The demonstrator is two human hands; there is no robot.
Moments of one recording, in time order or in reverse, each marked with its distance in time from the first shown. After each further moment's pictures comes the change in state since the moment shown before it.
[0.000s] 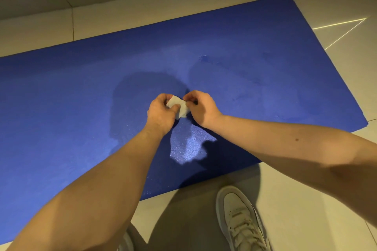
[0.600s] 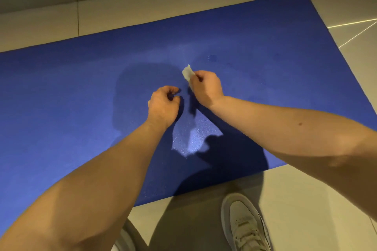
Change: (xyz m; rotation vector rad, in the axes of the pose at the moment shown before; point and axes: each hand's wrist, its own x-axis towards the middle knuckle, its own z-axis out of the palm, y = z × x) left_hand 0.028 0.002 -0.010 0.021 0.020 0.063; right_hand 0.056 -0.028 -0.004 0.080 0.133 0.021
